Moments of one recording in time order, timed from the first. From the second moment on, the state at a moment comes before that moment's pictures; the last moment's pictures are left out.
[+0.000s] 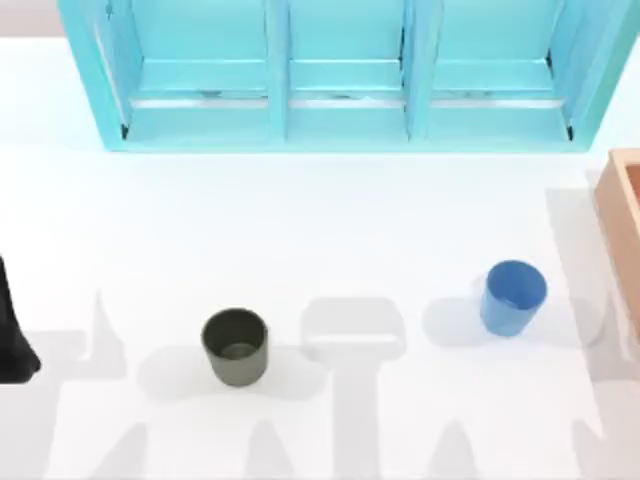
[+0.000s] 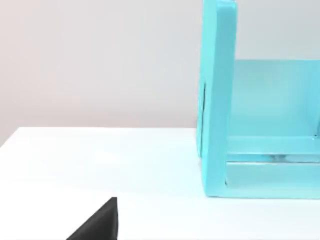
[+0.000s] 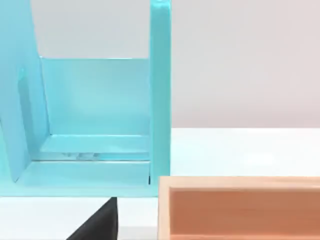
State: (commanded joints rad) left arm 0.00 0.00 0.00 0.00 0.00 0.00; right arm 0.00 0.00 0.00 0.00 0.00 0.00
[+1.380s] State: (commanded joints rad) left arm 0.00 0.00 0.00 0.00 0.00 0.00; right arm 0.31 1.62 1.36 -1.10 0.01 0.32
